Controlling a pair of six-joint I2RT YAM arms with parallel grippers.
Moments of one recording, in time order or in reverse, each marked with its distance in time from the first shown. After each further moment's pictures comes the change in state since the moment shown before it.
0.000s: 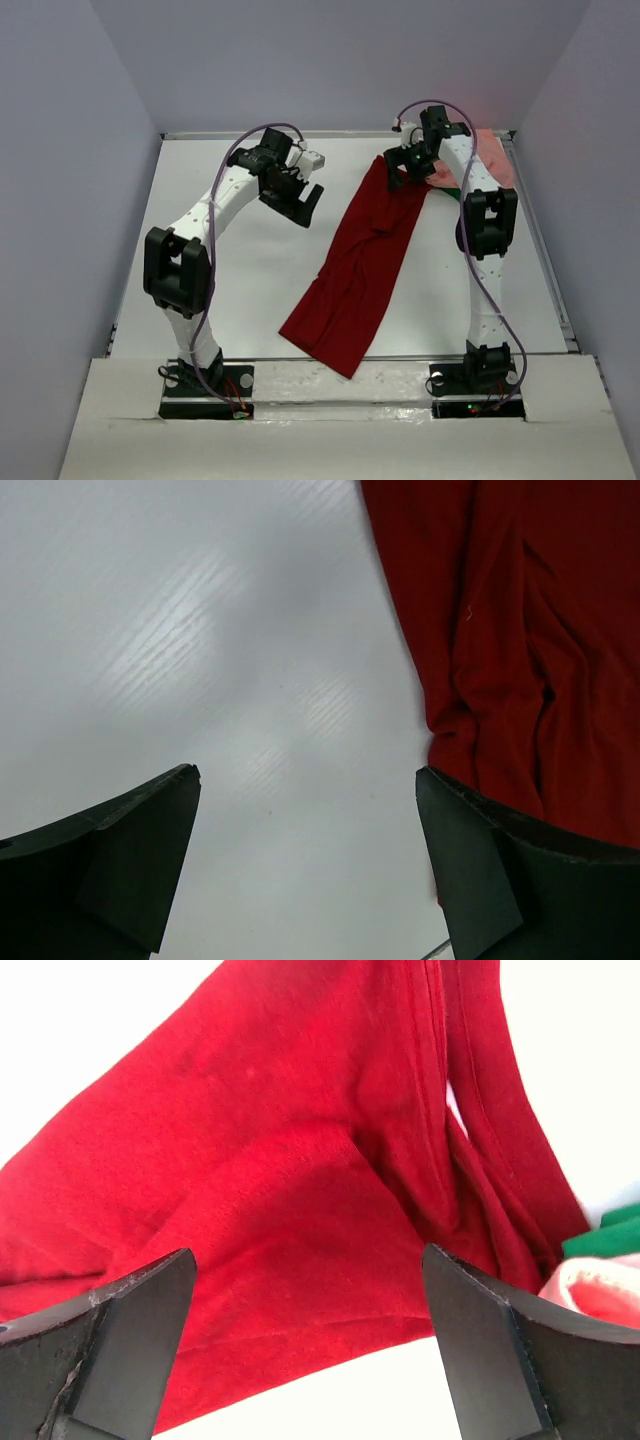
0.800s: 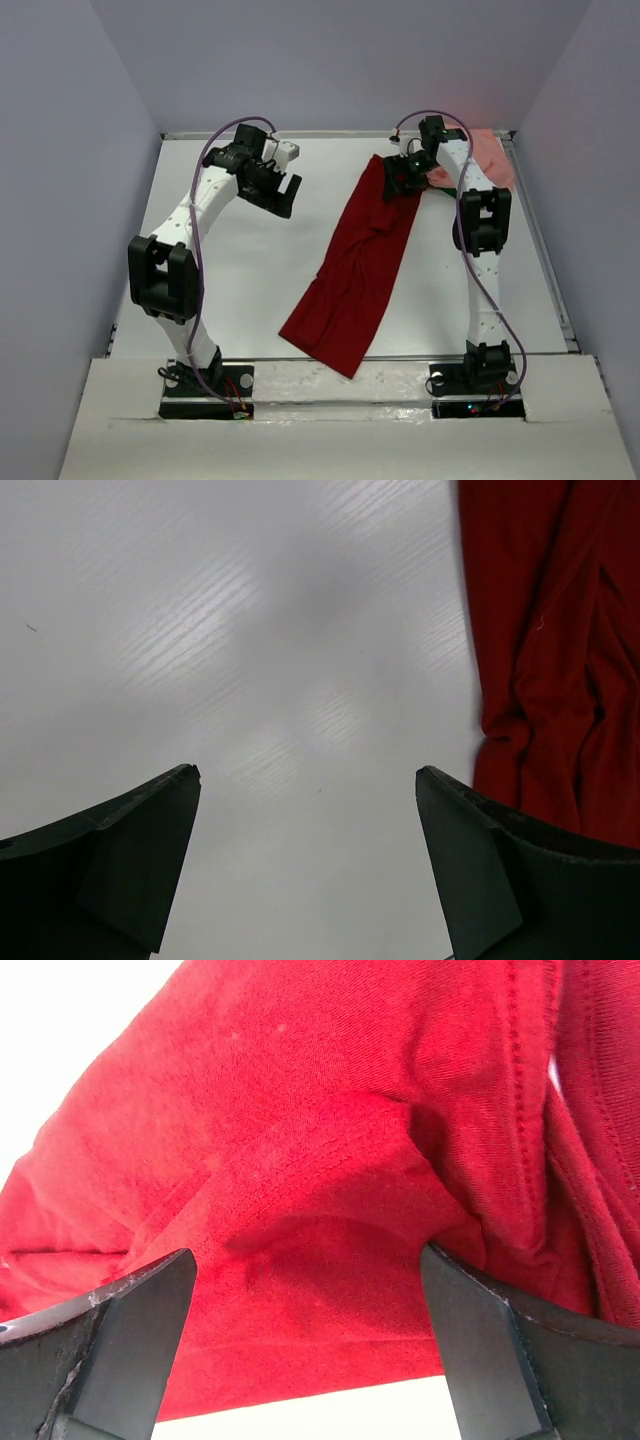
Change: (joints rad) left arm 0.106 -0.065 -0.061 0.030 -0.031 -0.013; right arm -0.010 0.090 0.040 -0.072 -0.151 -0.003
